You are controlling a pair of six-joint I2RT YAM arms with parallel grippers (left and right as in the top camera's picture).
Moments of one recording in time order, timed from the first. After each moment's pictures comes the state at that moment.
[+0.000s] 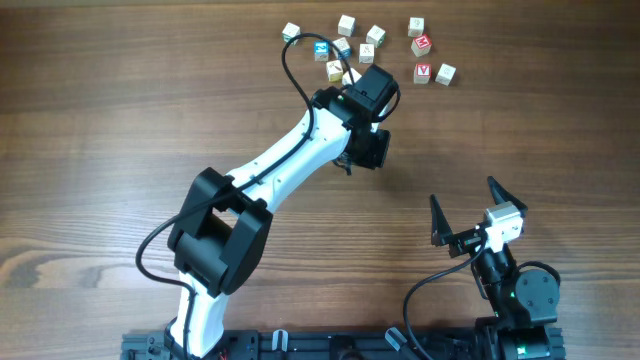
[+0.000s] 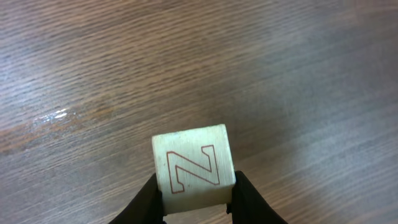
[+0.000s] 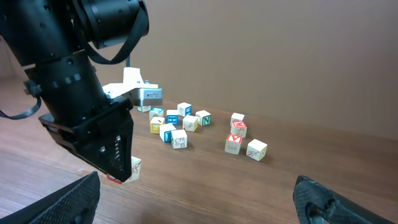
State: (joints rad) left arm -0.69 2.08 1.67 -0.87 0.13 -0.40; right arm 0.10 0.01 0.01 0.01 -0.20 -0.06
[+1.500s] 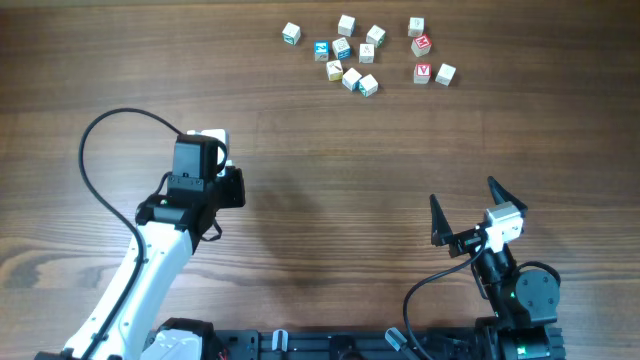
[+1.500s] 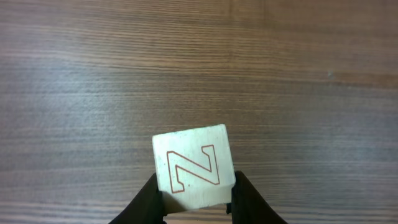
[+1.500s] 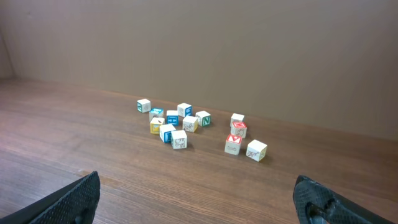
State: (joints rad) left arm -0.15 1.24 0.71 -0.48 -0.03 -0.19; right arm 0.10 0.01 0.01 0.01 -0.20 -0.06
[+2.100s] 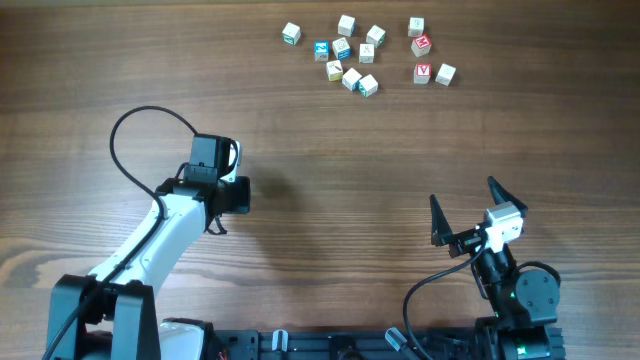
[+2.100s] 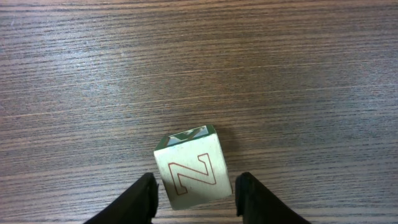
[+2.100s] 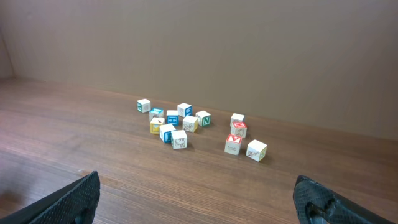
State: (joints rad) left arm -0.15 1.47 0.71 -0.44 -0.03 -0.10; right arm 0.10 0.01 0.01 0.01 -0.20 -0.06
